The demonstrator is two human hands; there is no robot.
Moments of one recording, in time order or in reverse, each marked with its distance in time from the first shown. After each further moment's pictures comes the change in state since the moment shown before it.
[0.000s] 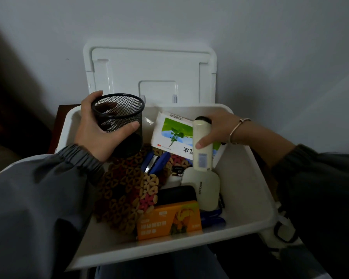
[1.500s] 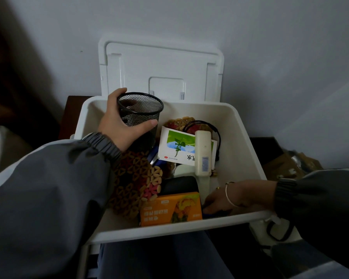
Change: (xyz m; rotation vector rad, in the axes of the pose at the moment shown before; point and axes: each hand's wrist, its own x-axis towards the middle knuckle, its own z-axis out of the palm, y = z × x) left_hand -0.002 -0.004 0.005 -0.001 -0.089 -0.024; right_hand -0.084 -0.006 0.102 -0.186 -0.815 0.260
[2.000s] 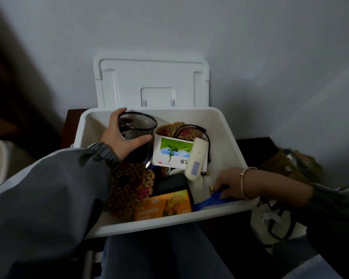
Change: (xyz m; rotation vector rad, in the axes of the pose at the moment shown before) left_hand -0.006 -0.008 0.007 0.065 -0.112 -0.076; right_hand -0.058 0.026 -0.014 -0.305 0.349 -0.086
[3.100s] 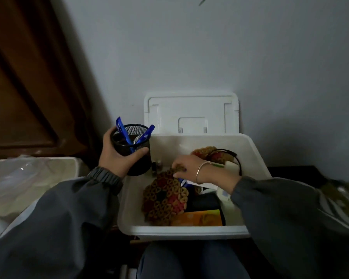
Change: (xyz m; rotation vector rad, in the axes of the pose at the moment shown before) left_hand -0.051 0.030 -0.098 -0.058 0.321 0.051; right_hand 0.093 -0.106 -0.074 0.285 0.555 -0.358
